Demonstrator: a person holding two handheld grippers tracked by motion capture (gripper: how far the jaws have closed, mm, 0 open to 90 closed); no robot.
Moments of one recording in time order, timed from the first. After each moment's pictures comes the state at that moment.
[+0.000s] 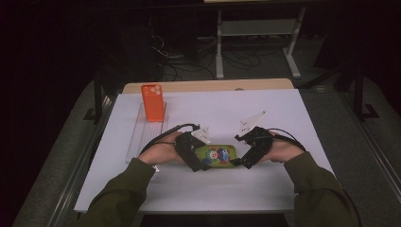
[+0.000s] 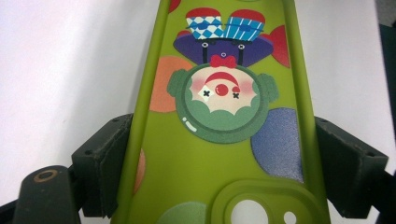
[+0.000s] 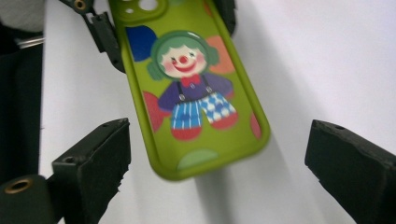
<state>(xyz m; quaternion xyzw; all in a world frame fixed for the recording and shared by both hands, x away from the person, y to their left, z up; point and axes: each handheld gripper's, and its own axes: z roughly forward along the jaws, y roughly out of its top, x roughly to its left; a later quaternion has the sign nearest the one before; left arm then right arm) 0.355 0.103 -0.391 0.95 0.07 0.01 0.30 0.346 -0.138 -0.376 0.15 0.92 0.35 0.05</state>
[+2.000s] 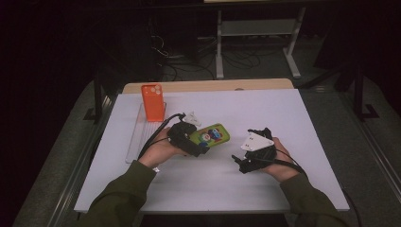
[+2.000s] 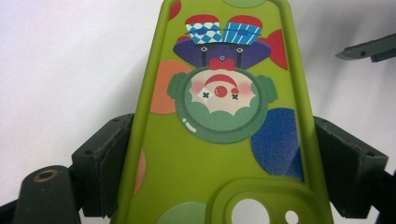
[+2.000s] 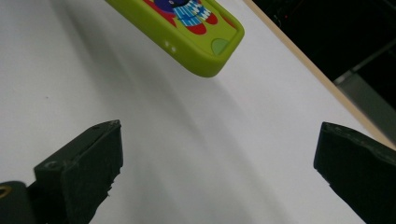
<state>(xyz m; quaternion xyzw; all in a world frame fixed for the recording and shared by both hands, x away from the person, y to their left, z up) 0.370 0.121 -0.381 0.91 0.24 0.07 0.34 0.307 -0.137 -0.413 0.23 0.85 0.36 0.31</state>
